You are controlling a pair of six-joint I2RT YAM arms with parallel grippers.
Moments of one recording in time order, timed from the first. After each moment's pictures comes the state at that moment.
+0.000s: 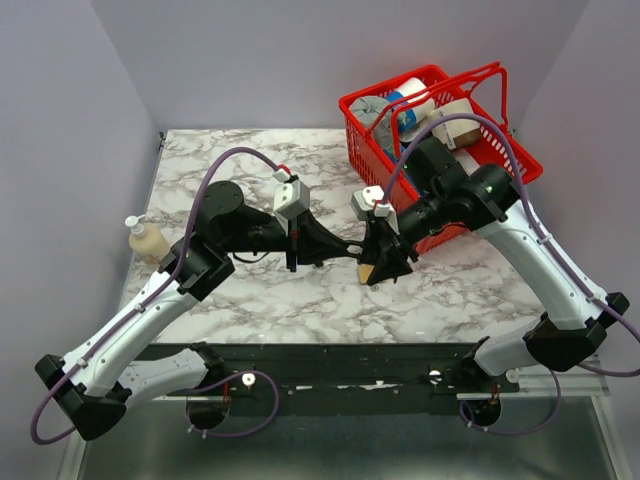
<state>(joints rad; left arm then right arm) -0.75 1.01 1.13 -0.15 0.83 -0.17 0.74 1.46 1.80 -1.35 -0.97 -0.80</state>
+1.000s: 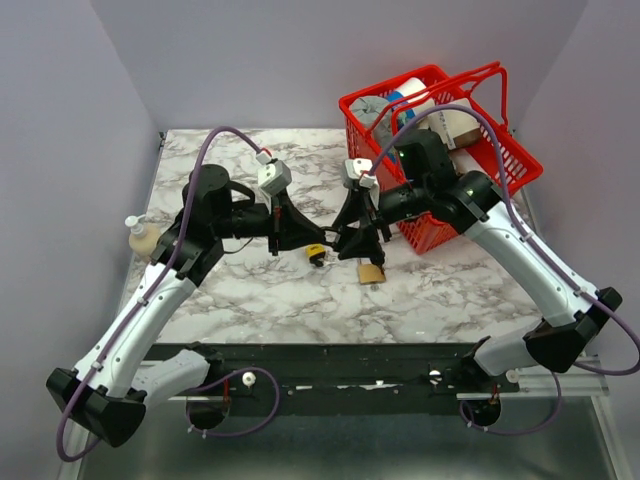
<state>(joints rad) -0.50 1.02 1.13 -0.24 0.98 -0.23 0.70 1.44 1.65 -0.87 -0.95 -0.52</state>
